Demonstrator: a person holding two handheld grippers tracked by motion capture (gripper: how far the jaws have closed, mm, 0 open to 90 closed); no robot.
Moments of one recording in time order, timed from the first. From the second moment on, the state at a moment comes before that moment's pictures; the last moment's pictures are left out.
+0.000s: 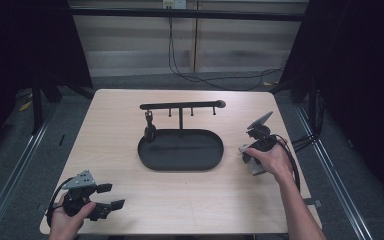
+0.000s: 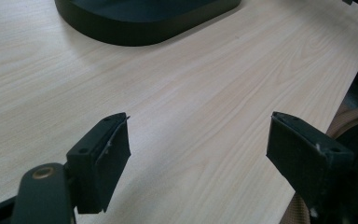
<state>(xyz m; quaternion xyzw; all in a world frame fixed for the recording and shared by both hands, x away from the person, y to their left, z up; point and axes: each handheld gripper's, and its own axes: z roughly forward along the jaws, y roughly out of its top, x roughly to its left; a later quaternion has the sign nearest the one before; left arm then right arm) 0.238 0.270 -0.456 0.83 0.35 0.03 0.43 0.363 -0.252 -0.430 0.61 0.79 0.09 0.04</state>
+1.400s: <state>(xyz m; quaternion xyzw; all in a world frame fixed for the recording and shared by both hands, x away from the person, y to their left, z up) 0.239 0.272 -0.457 0.83 0.36 0.04 0.43 0.370 -0.241 -0.382 0.61 0.77 0.20 0.04</state>
